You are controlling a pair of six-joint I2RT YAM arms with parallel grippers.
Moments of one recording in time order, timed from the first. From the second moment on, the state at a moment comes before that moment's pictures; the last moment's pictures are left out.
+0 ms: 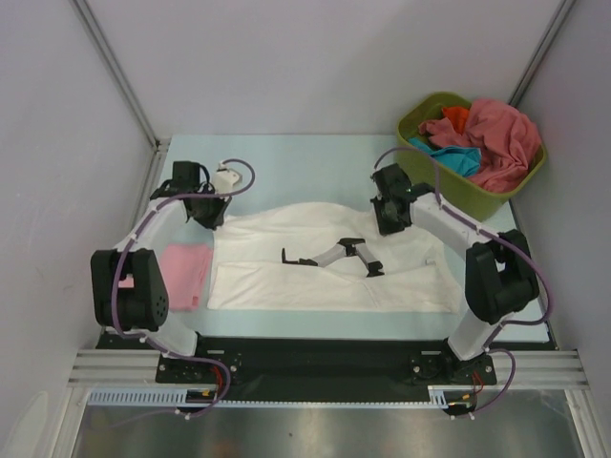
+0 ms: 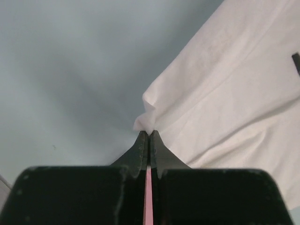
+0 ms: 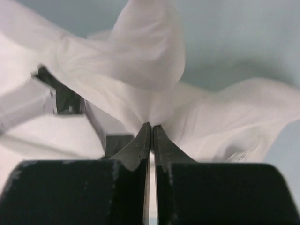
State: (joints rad) left arm 0.00 1.59 1.18 -0.57 0.30 0.56; right arm 0.39 1.74 1.33 -0.66 0.13 0.14
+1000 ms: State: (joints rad) left arm 0.00 1.50 0.99 -0.62 0.24 0.66; right arm 0.41 1.82 1.44 -0.67 -0.05 0.17
